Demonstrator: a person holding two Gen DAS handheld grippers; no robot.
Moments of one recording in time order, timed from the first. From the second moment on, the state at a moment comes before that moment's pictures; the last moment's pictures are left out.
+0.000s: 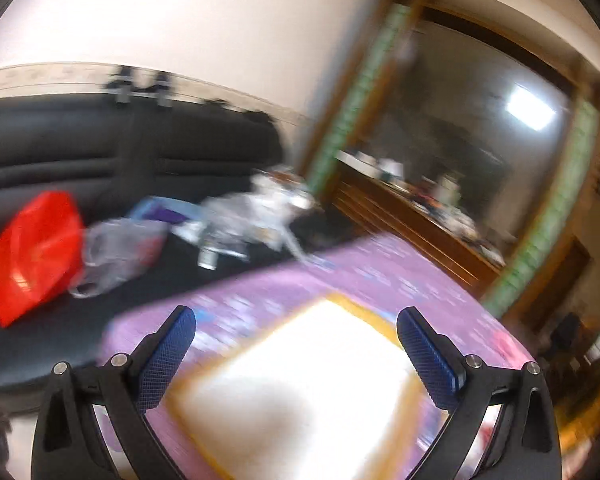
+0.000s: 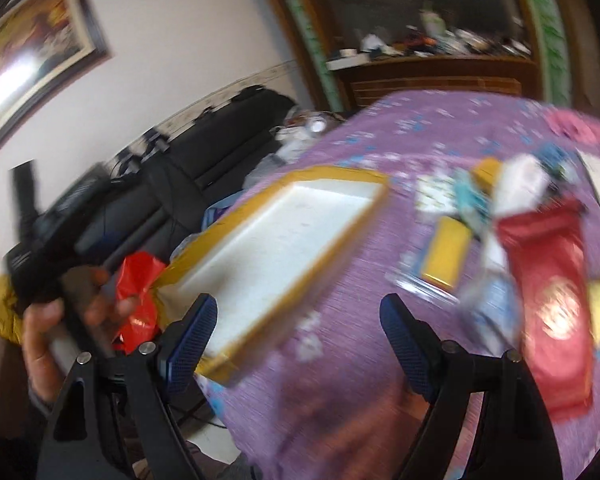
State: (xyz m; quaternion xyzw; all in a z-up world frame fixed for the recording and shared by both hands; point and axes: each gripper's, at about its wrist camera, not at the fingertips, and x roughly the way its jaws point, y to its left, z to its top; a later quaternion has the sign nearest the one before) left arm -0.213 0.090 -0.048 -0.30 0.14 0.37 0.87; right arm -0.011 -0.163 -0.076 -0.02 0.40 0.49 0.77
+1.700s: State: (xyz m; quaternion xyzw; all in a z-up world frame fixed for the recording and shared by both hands) left arm -0.042 -0.085 -0.169 -0.15 0.47 0.06 0.87; right arm 0.073 -0.256 -0.125 0.01 0.41 0.36 0.84
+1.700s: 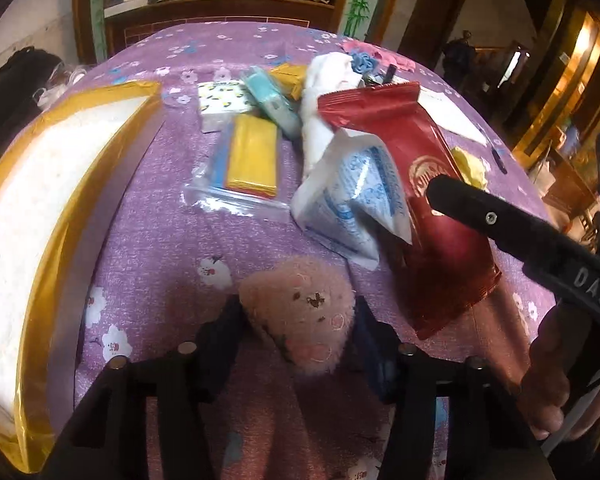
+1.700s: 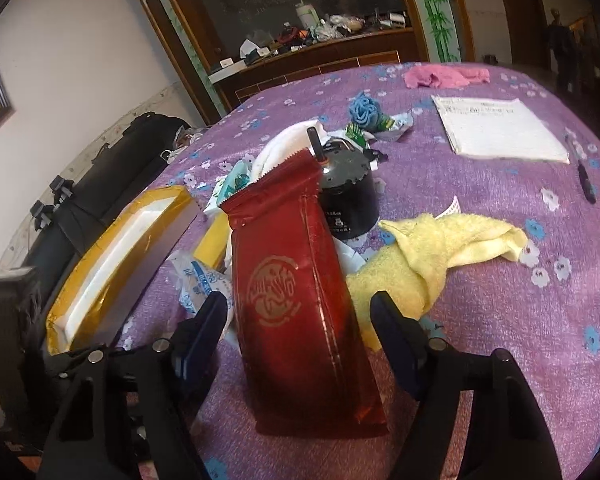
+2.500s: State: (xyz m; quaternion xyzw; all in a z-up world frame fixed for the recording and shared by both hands) left arm -0.086 -0.081 -0.148 -0.17 0.42 0.08 0.89; right arm 0.038 -0.269 -0.120 0.02 0.38 0.34 0.86
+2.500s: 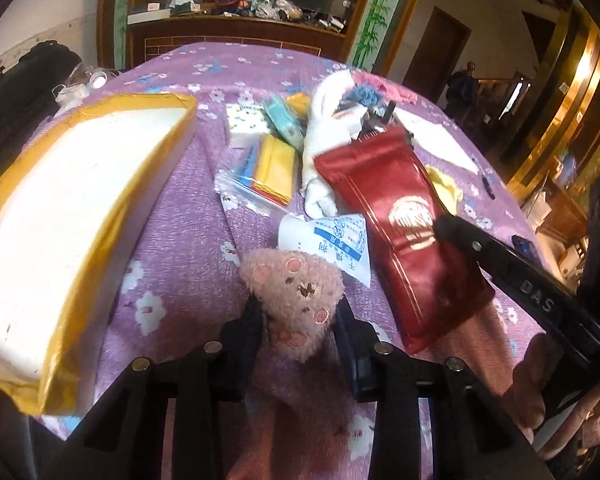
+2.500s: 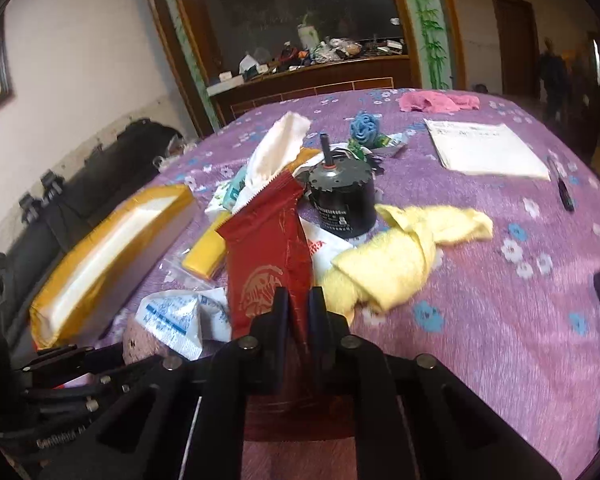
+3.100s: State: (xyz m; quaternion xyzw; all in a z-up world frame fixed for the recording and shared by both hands) left arm -0.134 -0.070 -0.134 -0.21 0.40 0.04 0.89; right arm 0.009 -0.280 -0.092 0.05 0.34 0.33 0.88
